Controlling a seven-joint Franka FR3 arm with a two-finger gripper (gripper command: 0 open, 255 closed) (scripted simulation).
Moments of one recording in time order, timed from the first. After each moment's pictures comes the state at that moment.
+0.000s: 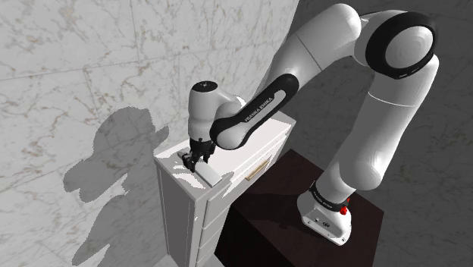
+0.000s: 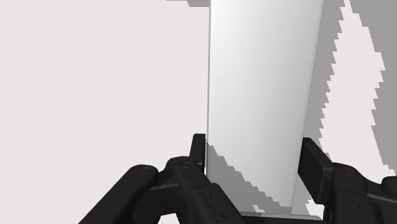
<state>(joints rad) 0.15 0.20 0.42 -2.37 -0.14 2.53 0.67</state>
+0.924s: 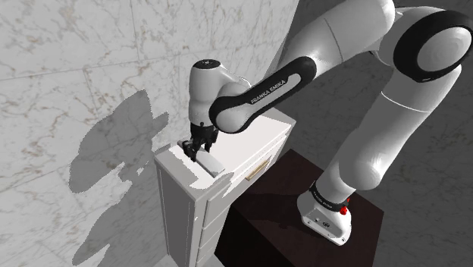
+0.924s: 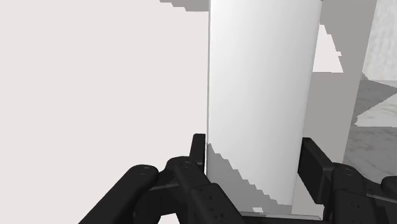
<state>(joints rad) 0.13 0.06 0.44 -2.34 -0.04 2.37 0.59</state>
